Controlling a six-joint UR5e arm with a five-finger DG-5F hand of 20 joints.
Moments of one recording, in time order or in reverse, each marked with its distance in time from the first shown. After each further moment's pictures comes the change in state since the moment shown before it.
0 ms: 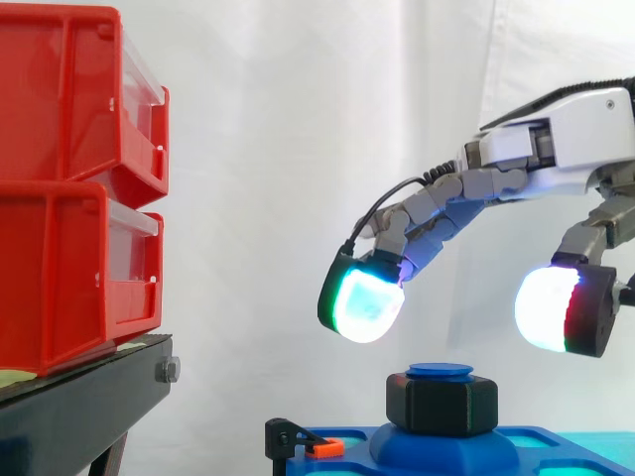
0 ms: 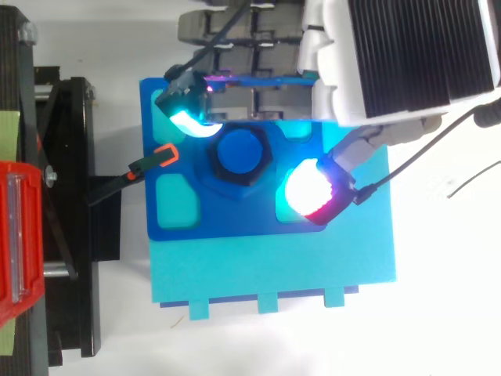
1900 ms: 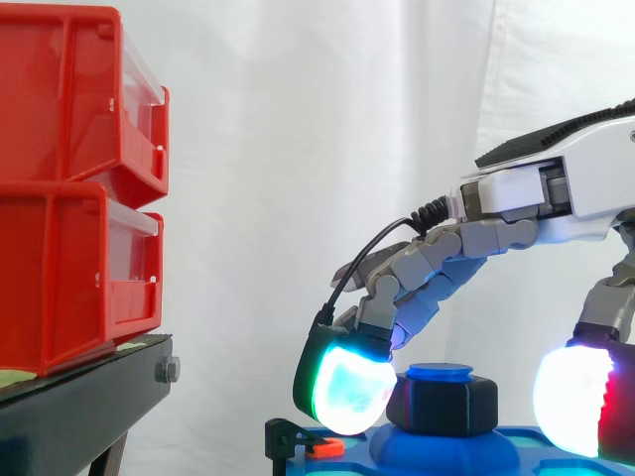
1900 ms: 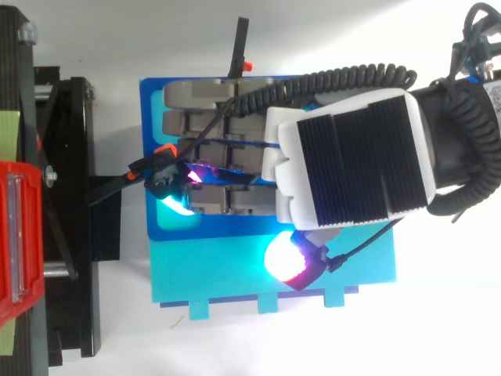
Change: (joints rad) arm 0.090 -0.040 -0.009 0.004 0.070 -0.019
